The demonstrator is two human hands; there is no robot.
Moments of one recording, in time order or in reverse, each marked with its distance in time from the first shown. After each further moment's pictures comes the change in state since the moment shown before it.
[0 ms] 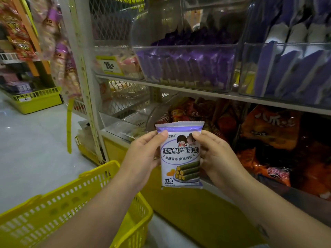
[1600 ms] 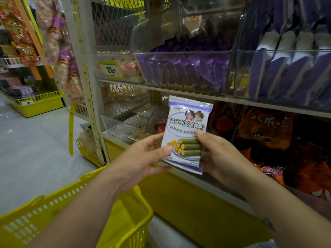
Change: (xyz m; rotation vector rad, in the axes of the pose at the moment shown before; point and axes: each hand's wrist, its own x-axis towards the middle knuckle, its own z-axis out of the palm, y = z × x) left_hand -0.009 0.016 -0.019 0.038 -0.245 -0.197; right_hand -0.005 -0.015 -0.012 -0.035 -0.226 0.094
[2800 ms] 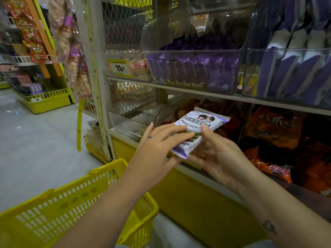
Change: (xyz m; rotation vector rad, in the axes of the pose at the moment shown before) left_hand -0.006 -0.005 0.015 1.261 0.258 0.799; right_hand -0.005 0.001 0.022 0.281 0.063 -0.002
